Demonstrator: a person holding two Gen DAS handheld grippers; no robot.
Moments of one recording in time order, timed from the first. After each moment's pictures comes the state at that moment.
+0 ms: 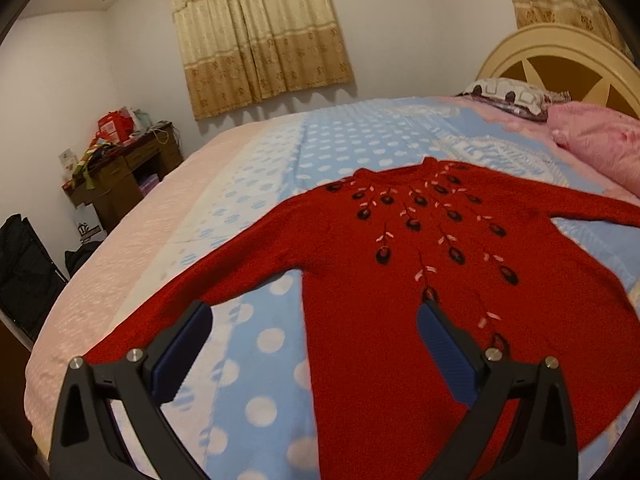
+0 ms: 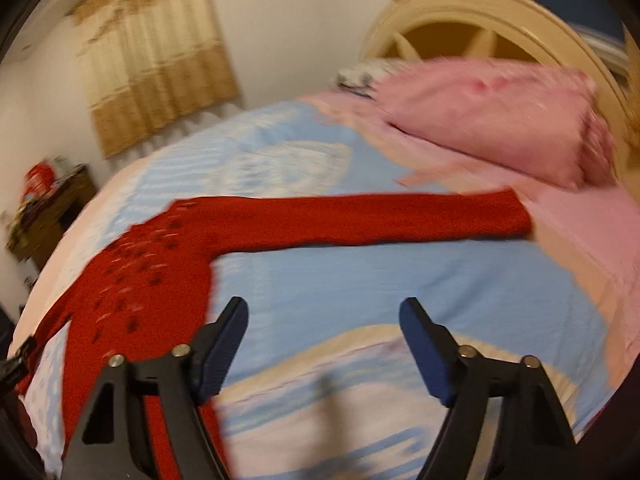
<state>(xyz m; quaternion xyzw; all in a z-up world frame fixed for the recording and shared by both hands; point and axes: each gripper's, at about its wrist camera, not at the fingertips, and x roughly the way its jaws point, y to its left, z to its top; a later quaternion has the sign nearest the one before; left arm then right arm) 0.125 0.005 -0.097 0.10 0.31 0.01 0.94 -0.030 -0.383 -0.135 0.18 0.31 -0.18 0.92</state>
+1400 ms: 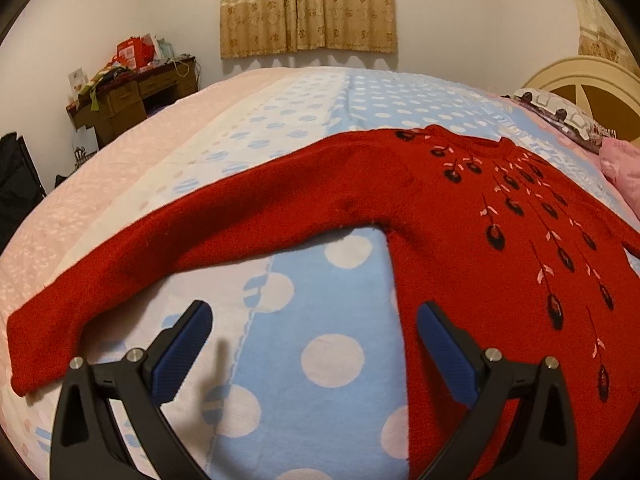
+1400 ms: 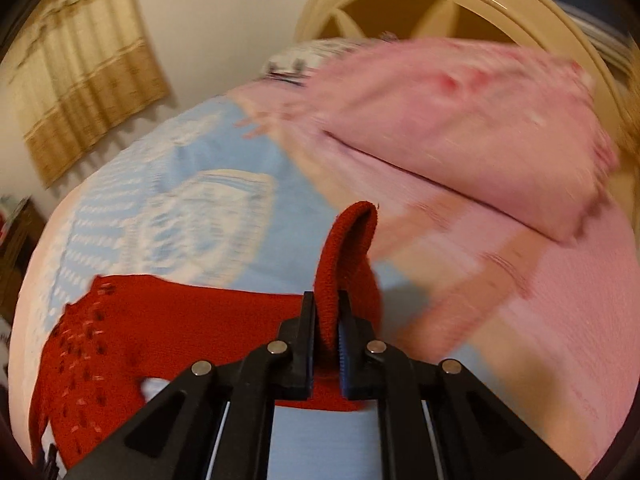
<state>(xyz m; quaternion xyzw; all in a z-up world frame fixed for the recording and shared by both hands) 0.190 0.086 -0.158 -0.01 0.37 0.04 0.93 0.094 -0.479 -0.087 0.20 0.35 -0.25 0.88</state>
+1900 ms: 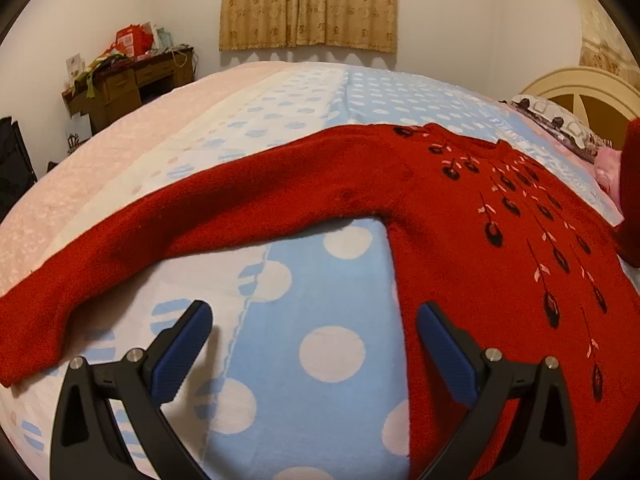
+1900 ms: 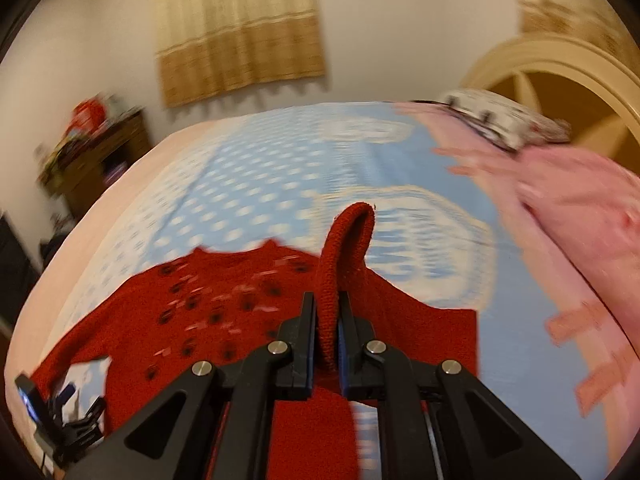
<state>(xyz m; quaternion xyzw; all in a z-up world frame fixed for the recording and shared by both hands) 0.191 0.091 -0.165 -0.04 0.38 0.03 0.92 0.197 -0.246 -0.043 0.06 0.34 -0.05 0.94</state>
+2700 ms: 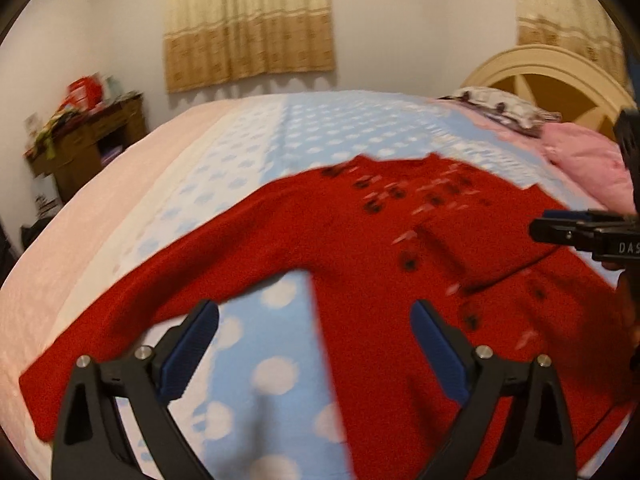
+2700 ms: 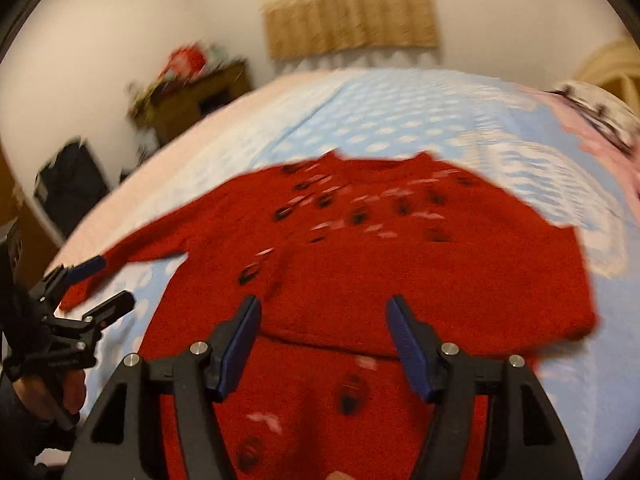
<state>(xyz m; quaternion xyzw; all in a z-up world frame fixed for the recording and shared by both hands) 0.179 0.050 -0.101 0.03 0.34 -0.08 0.94 0.165 -0.169 -0.139 0.06 0.36 0.11 0.92</state>
